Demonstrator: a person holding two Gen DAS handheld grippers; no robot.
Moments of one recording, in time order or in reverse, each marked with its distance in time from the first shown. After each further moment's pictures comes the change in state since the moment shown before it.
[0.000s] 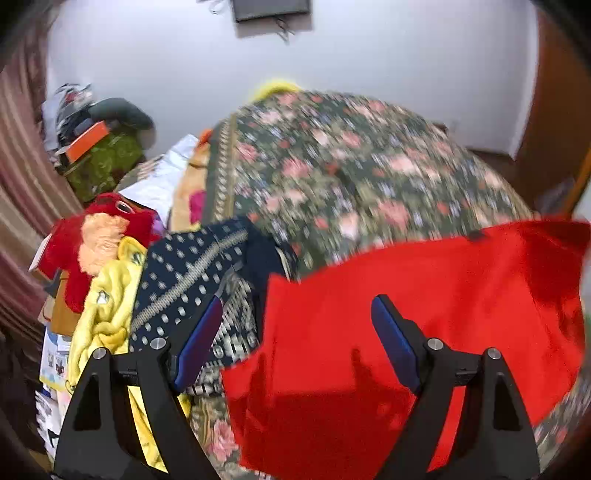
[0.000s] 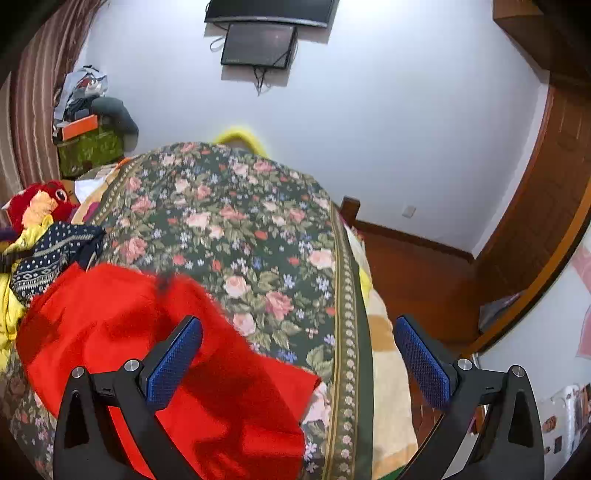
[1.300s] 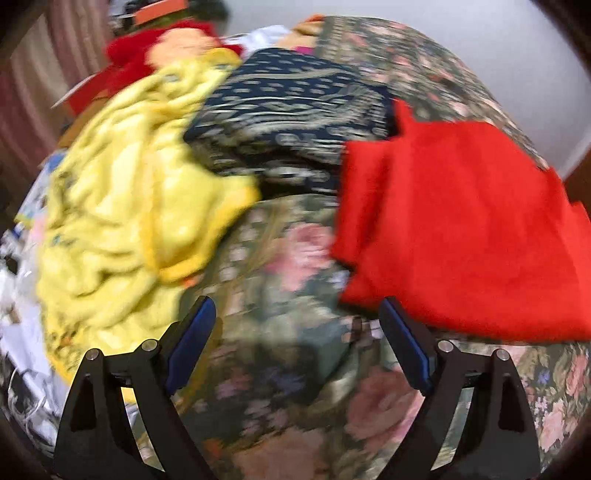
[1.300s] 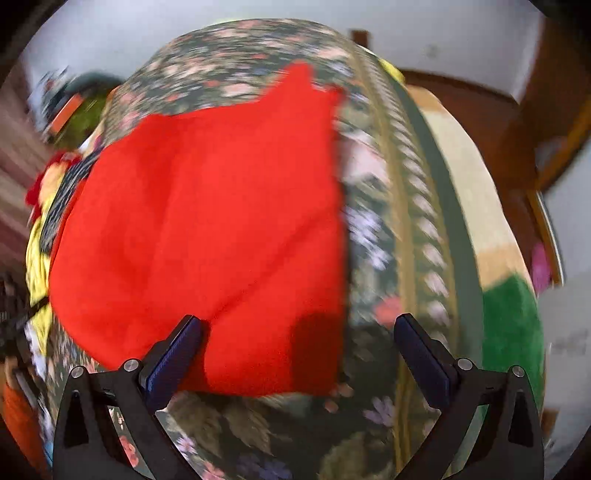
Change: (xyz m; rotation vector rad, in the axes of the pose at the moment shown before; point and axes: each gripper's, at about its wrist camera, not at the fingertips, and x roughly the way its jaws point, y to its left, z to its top) left arm 0.010 0.099 -0.191 -0.387 0.200 0.027; right arm 0.043 -0.027 -0.183 0.325 0.532 0.232
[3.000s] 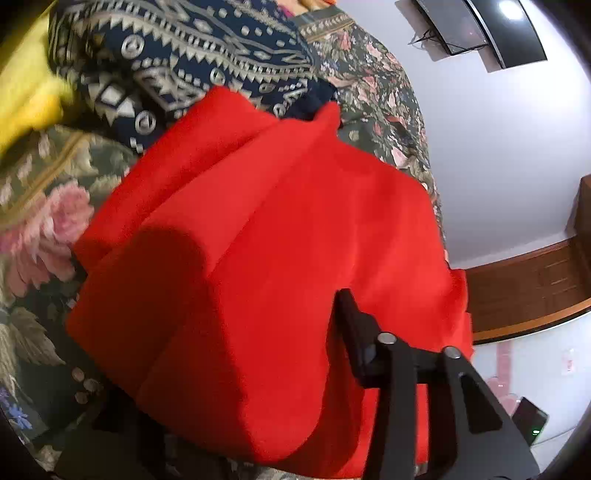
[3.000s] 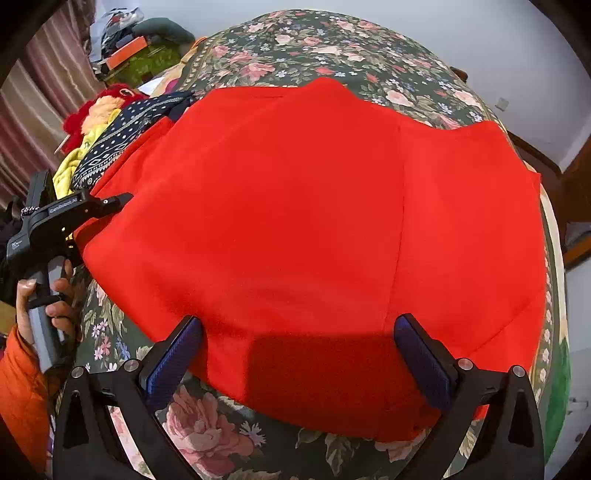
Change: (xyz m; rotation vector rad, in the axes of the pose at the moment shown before) left arm 0.072 -0.068 0.034 -0.443 0.055 -0.579; right arm 0.023 0.169 -0.013 -0.323 -0.009 0.018
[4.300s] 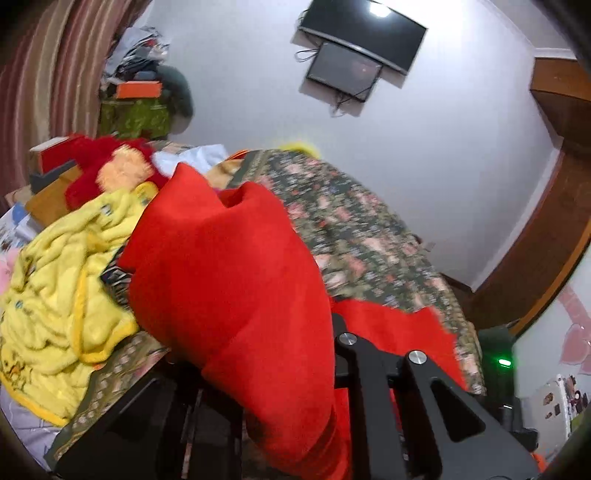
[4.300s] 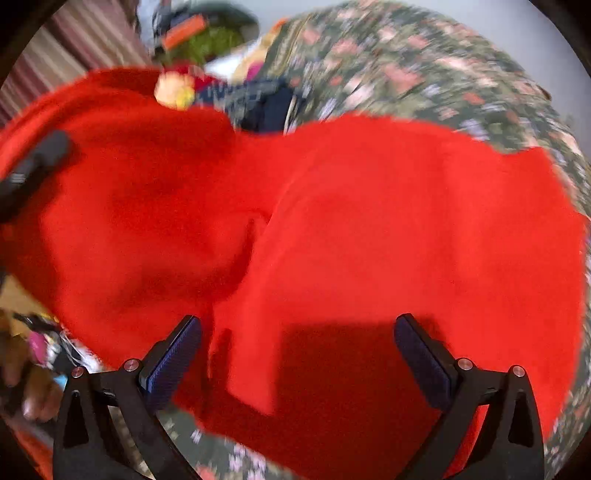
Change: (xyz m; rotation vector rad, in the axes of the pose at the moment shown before) left arm -0.145 -0.137 -0.028 0.480 -0.436 0.132; right arm 0.001 0.078 0.054 -0.064 -0.001 0.243
